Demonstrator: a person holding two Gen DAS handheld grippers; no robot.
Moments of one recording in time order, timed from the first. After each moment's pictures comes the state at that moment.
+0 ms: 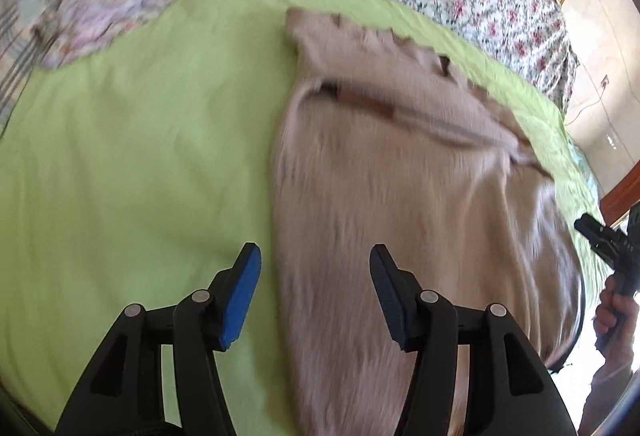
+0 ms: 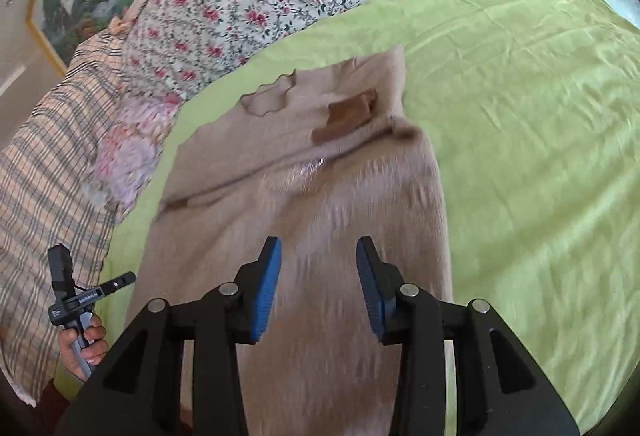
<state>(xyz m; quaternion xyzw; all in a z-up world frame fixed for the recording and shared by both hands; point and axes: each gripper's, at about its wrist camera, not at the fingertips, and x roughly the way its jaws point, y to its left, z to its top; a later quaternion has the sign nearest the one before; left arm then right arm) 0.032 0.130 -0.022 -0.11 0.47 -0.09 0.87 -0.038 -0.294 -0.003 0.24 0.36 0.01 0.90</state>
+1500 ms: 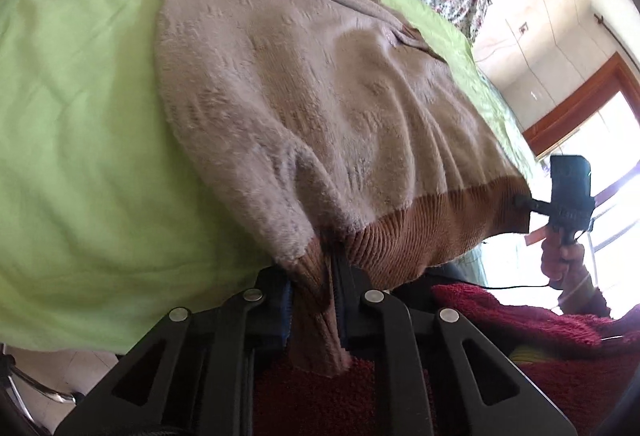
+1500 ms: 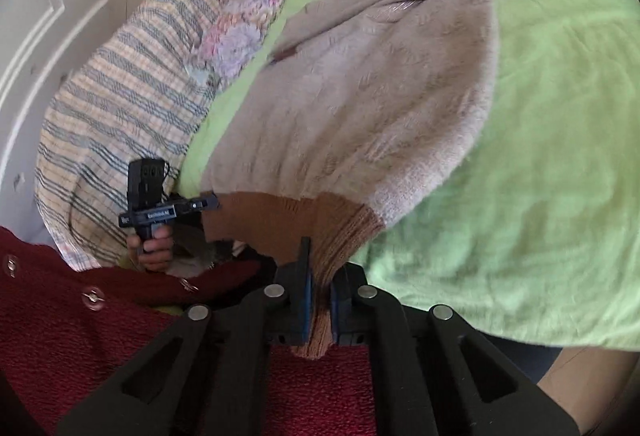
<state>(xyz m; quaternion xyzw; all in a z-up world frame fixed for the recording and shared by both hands) -0.094 0.097 -0.051 -0.12 0.51 -0.27 0.81 -0.152 -0.249 -0.035 0.23 0.44 0.23 0.84</state>
